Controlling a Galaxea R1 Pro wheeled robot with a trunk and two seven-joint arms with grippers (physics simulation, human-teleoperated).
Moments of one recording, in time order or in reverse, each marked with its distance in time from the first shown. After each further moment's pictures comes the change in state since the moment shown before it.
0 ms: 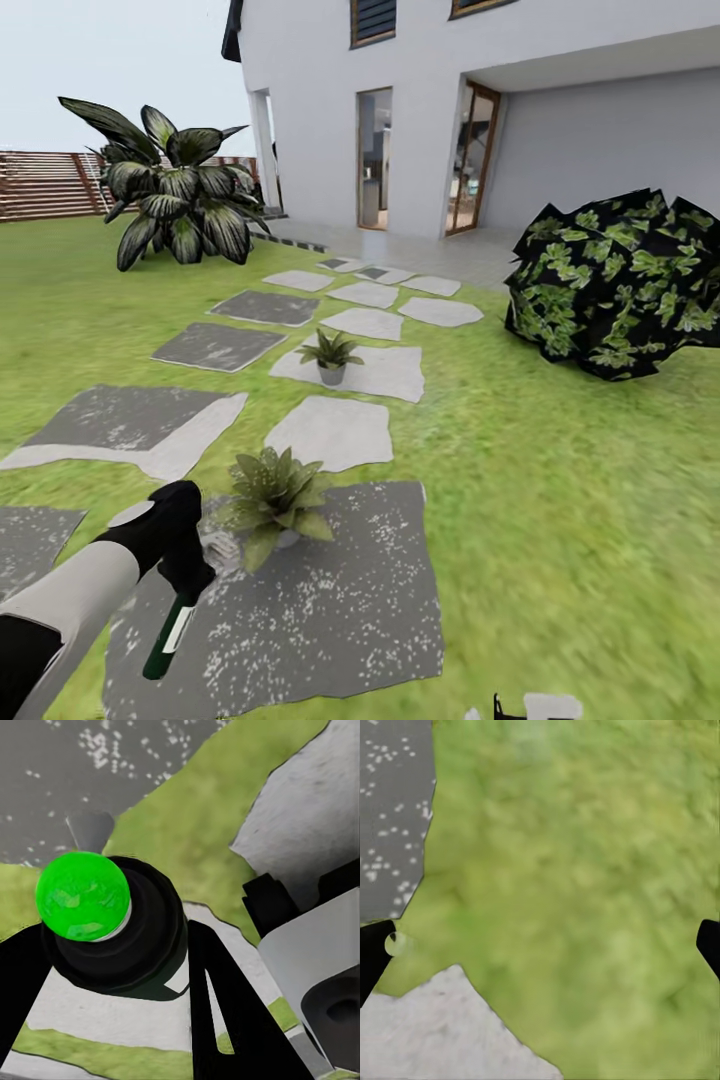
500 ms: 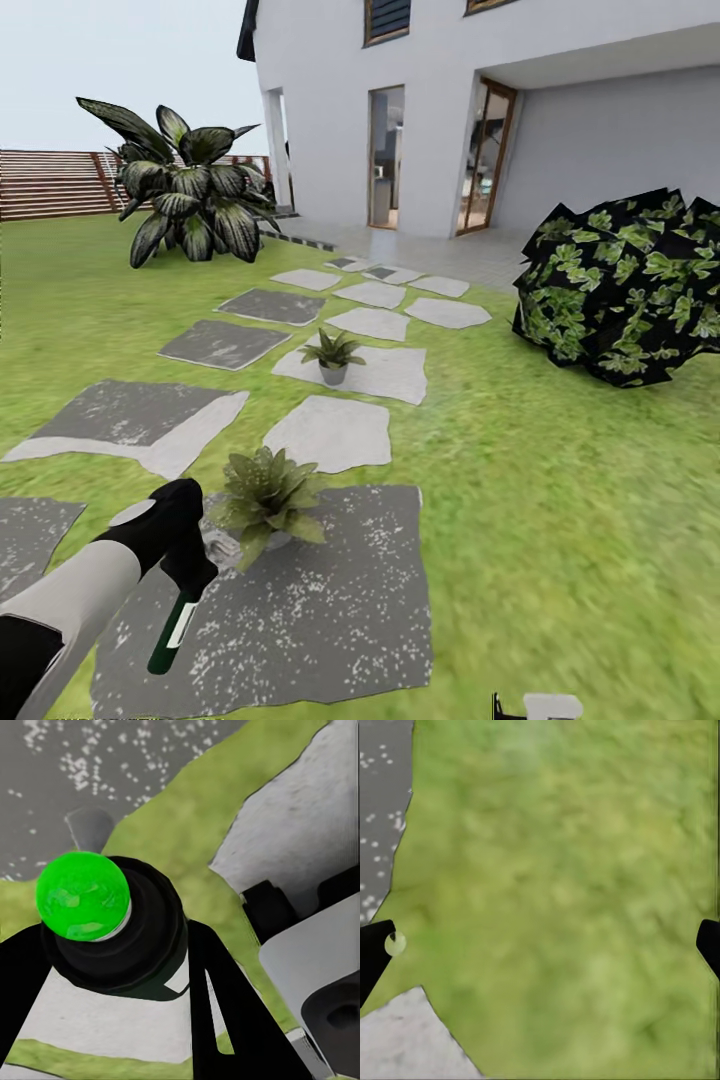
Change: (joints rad) left arm 0.000 -0.004 0.007 -0.015 0.002 -0.001 0.005; right arm 0.000 0.000 0.000 0.000 0.000 0.000 0.000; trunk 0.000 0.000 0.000
